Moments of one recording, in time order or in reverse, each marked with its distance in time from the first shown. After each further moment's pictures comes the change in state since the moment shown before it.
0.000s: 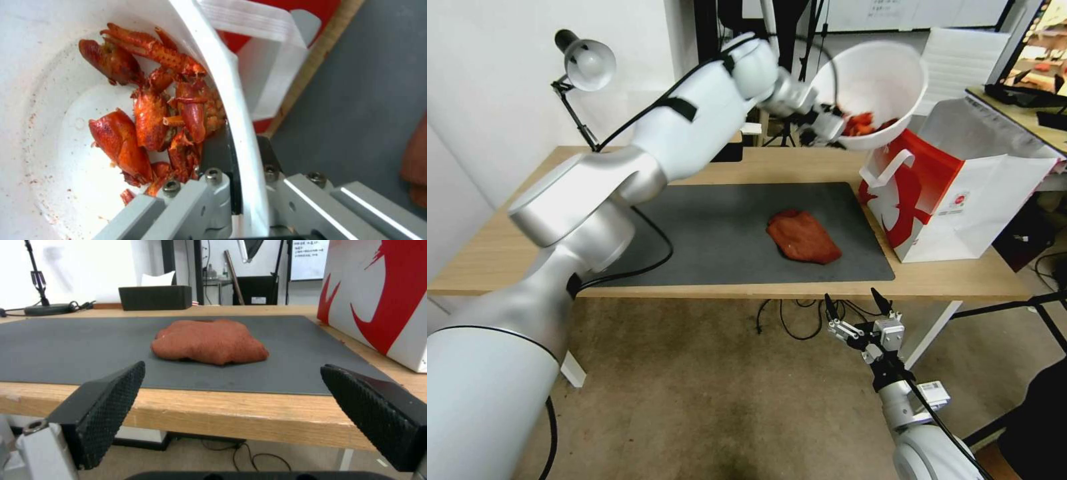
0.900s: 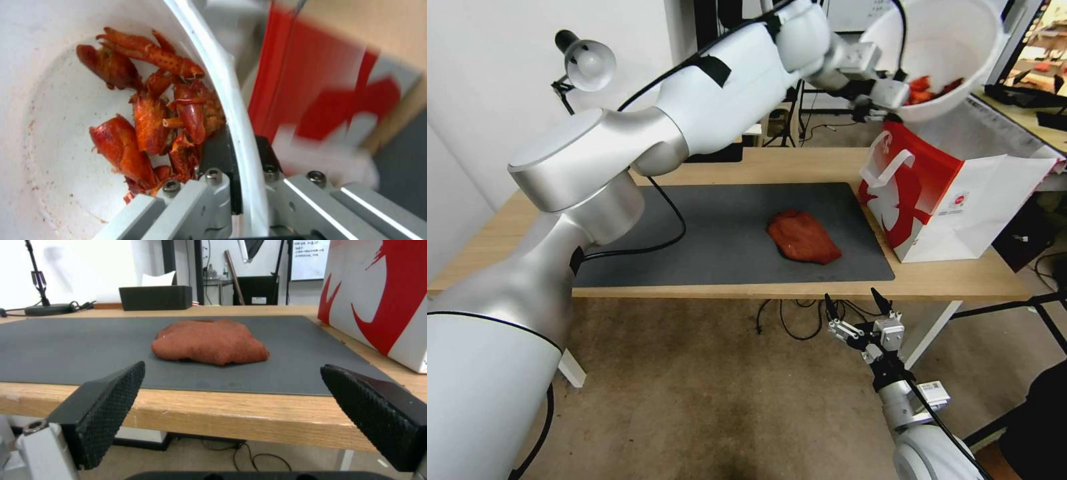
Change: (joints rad) left arm -0.104 -0.016 0.278 -0.130 -0.385 0.129 -0.200; right arm 0.000 0.000 0.000 0.000 0.000 0.000 0.000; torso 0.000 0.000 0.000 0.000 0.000
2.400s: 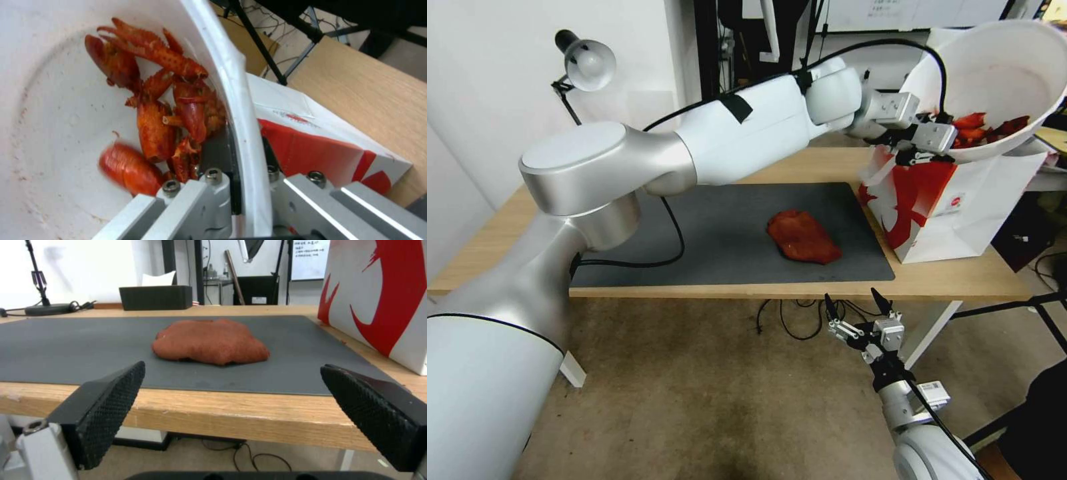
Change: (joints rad) left arm 0.011 0.002 0.145 -0.094 -0.221 0.039 -0.154; right arm 0.000 0.000 0.000 0.000 0.000 0.000 0.000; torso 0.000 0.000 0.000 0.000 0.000
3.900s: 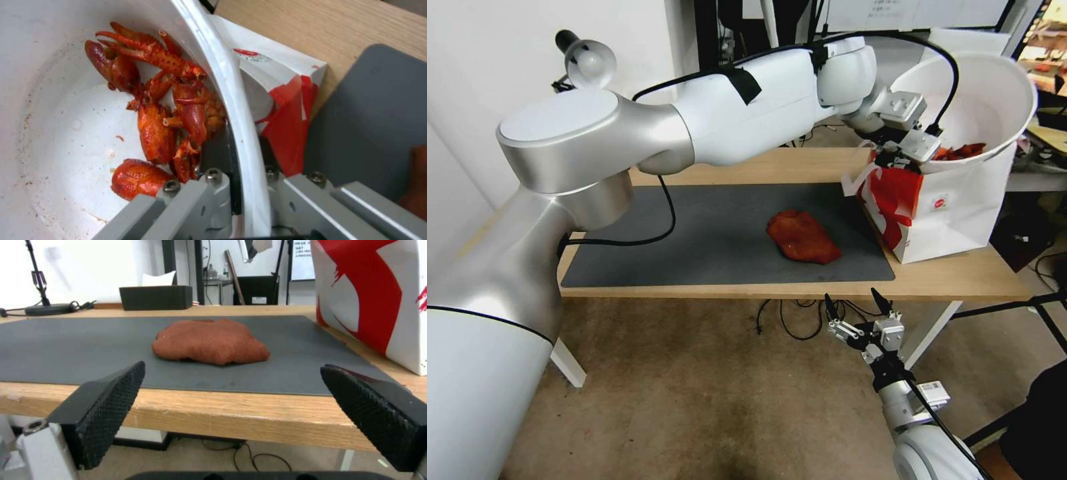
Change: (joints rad) left arm -0.101 0.000 0.058 -0.026 0.185 0.104 0.225; right arm 0.000 0.000 0.000 0.000 0.000 0.000 0.000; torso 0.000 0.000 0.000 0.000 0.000
